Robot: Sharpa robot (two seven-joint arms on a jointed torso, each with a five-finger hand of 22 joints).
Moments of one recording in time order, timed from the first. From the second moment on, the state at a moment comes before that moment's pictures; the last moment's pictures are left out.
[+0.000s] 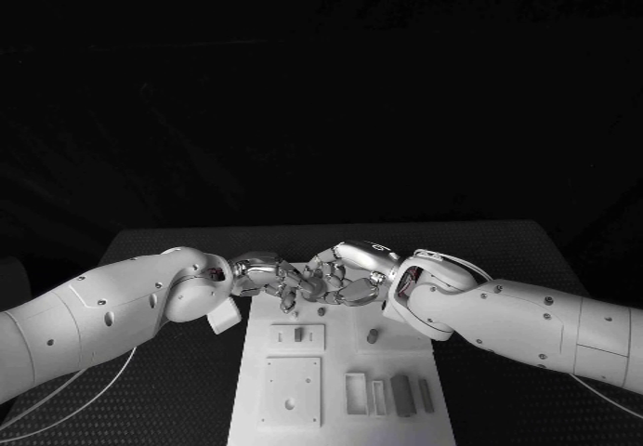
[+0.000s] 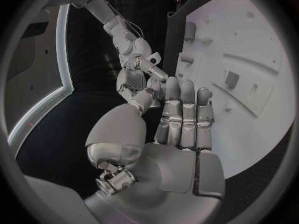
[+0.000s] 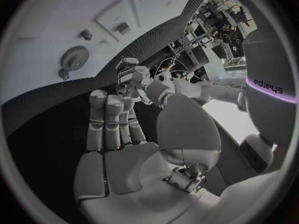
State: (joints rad) left arm 1.31 -0.62 -0.12 1.15 -0.41 0.36 0.02; left_hand 1.02 0.08 0.48 -0.29 0.20 0.98 0.09 0.34 0.79 1.26 -0.02 0.66 0.60 1.03 -0.04 0.99 0.57 0.02 0.76 -0.08 0.75 1.31; right arm 1.24 -0.66 -0.07 1.41 -1.32 -0.36 0.25; right_hand 1.13 -0.18 0.65 -0.29 0.15 0.85 0.13 0.29 0.43 0.93 0.01 1.27 0.82 1.18 -0.09 1.17 1.02 0.23 1.05 0.00 1.01 1.31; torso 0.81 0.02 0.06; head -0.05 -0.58
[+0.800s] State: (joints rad) left arm 1.31 -0.62 -0.12 1.14 -0.41 0.36 0.03; left_hand 1.03 0.08 0.48 -0.29 0.19 0.98 0.09 0.34 0.79 1.26 -0.02 0.66 0.60 1.03 -0.04 0.99 0.57 0.02 0.76 -0.08 0.75 1.31; right arm 1.24 -0.67 -0.08 1.41 -1.33 -0.35 0.25; right_hand 1.13 -0.17 0.65 -0.29 0.15 0.92 0.10 0.34 0.46 0.93 0.01 1.27 0.82 1.18 -0.09 1.18 1.02 0.24 1.05 0.00 1.01 1.31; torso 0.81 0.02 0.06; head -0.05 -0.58
